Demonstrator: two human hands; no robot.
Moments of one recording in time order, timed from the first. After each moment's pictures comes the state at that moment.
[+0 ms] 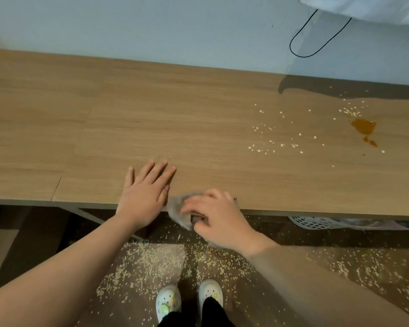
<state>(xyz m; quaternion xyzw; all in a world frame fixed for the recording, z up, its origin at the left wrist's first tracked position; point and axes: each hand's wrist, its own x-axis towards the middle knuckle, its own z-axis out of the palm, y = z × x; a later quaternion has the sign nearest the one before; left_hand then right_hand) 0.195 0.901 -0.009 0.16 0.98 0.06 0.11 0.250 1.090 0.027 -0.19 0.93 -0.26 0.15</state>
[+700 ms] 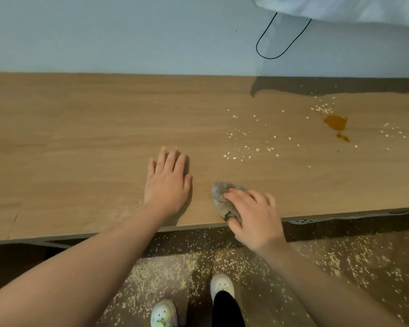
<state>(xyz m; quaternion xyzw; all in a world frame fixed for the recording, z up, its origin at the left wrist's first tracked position) 0.149 1.005 -0.002 0.15 0.98 0.09 0.05 0.253 1.177 0.017 0.01 0.99 -0.08 0.07</state>
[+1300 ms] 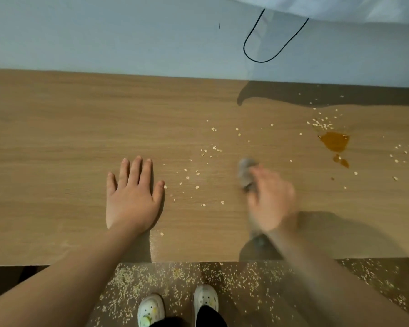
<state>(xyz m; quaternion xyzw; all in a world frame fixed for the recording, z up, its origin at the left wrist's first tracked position) 0.129 1.046 -0.017 0.02 1.00 0.05 0.06 0.174 1.295 0.002 0.08 0.99 -0.11 -0.01</state>
